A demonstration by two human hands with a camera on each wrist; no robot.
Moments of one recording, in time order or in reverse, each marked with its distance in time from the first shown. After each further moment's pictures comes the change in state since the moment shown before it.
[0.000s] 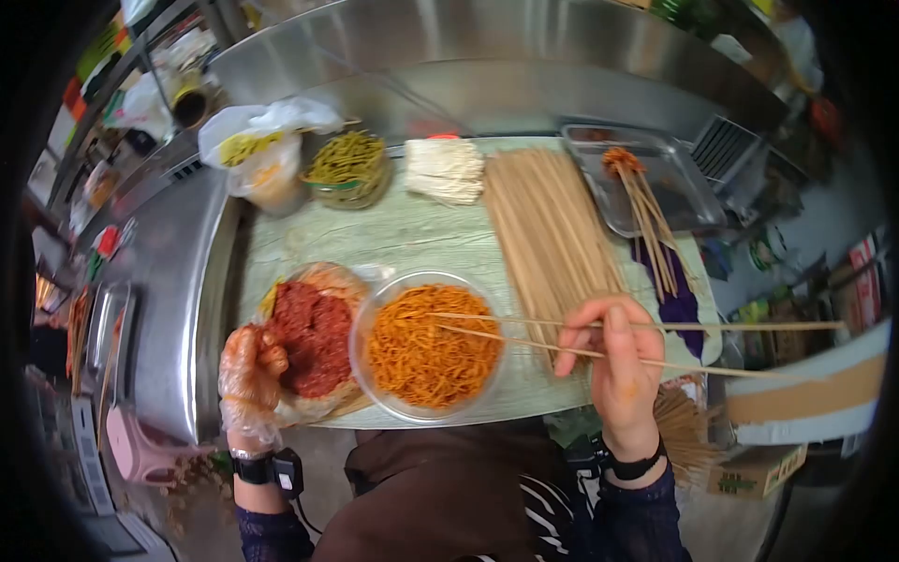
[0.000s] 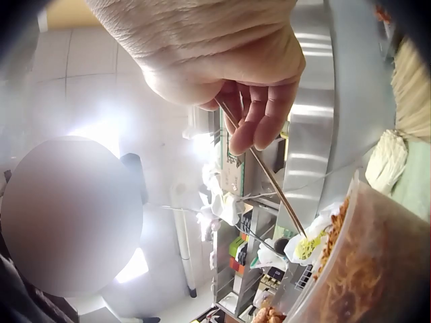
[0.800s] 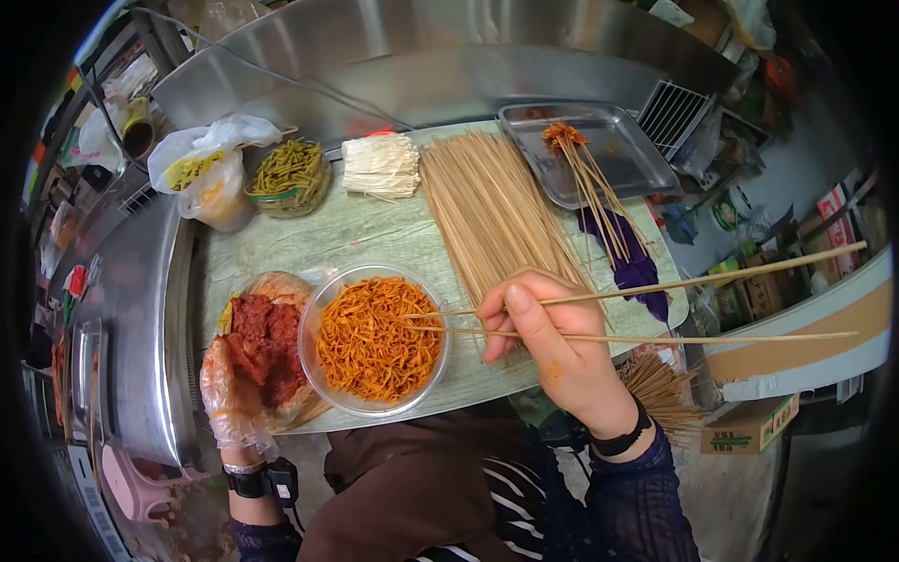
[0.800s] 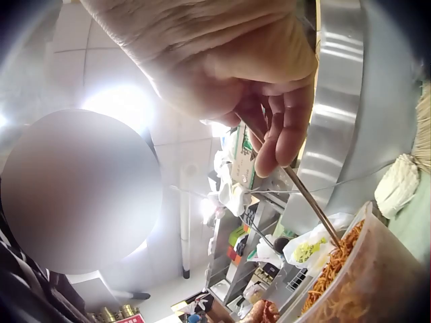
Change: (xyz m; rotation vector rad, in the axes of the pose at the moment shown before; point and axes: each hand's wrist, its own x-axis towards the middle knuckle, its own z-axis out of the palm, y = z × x) left_hand -0.005 -0.023 0.012 -0.037 -0.081 0.112; right_hand 0.000 -0.022 -0.007 -0.186 -0.192 0.101
